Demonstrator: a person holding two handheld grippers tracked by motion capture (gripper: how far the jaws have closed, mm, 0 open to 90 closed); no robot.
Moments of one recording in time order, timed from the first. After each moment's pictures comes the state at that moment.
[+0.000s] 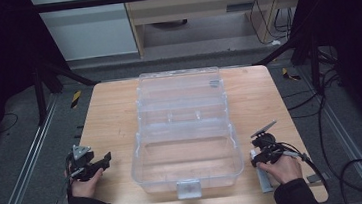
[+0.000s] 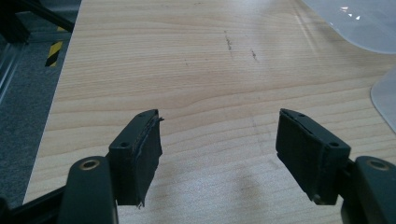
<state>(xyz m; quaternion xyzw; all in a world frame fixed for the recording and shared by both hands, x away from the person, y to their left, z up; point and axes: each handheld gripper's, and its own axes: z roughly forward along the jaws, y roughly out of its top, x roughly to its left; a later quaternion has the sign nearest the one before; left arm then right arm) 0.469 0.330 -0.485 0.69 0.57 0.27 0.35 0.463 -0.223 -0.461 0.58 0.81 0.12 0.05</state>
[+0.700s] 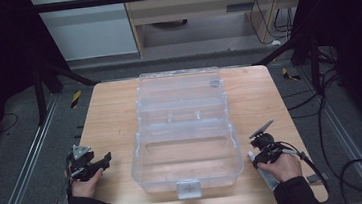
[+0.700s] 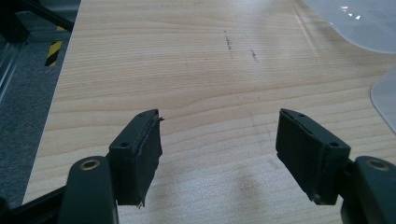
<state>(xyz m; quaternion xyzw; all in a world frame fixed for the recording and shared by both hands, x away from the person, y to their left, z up) 0.469 0.329 -0.485 0.69 0.57 0.27 0.35 0.467 -0.223 -0.462 0.56 0.82 0.10 0.03</state>
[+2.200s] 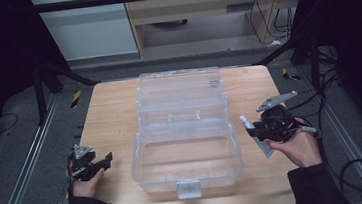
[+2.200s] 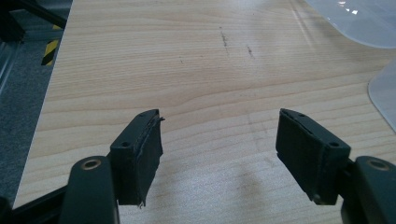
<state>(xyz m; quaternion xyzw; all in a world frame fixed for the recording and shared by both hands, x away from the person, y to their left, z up) 0.470 0.327 -0.486 0.70 0.57 0.27 0.35 0.452 -0.220 -0.330 0.40 0.85 0.31 0.16</state>
